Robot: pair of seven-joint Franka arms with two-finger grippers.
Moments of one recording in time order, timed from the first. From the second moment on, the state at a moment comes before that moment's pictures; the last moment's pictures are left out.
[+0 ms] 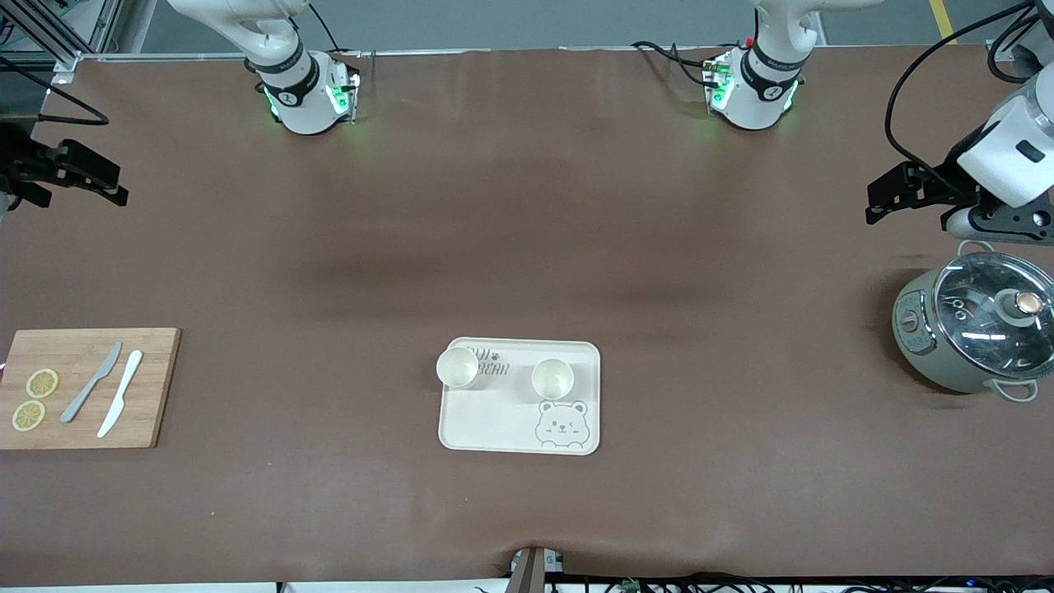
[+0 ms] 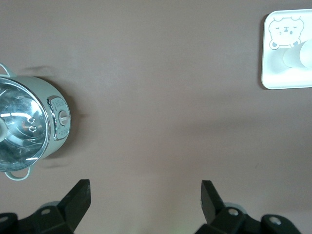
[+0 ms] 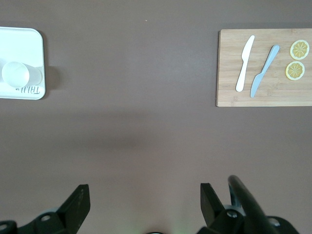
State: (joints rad) left arm -0.03 0.02 -0.07 -1.55 -0.02 1.55 0.00; right arm 0.00 0.00 0.00 -1.46 0.00 1.42 -0.01
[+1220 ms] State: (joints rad) left arm -0.28 0.31 -0.10 -1.34 0.03 1.59 -0.26; right arm 0.00 0.00 0.00 -1.46 0.00 1.42 -0.01
